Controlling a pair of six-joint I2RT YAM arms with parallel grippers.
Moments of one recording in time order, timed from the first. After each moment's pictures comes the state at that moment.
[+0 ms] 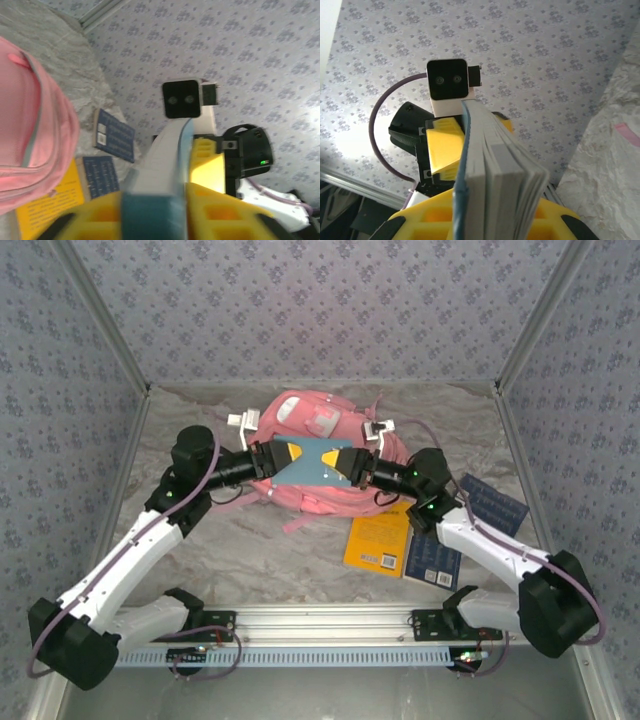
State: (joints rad) left arm -0.50 1.04 0.93 -0.02 0.68 -0.95; right arm 0.56 1.18 0.69 0.71 -0.72 1.32
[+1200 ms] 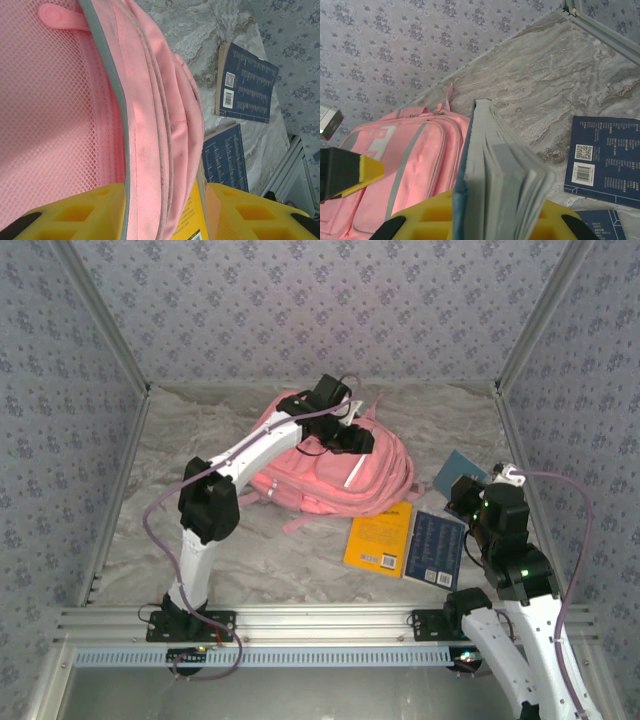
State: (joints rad) left arm -0.70 2.15 2.03 -0.81 0.48 -0.45; right arm 0.21 0.52 0.79 -0.70 0.21 0.61
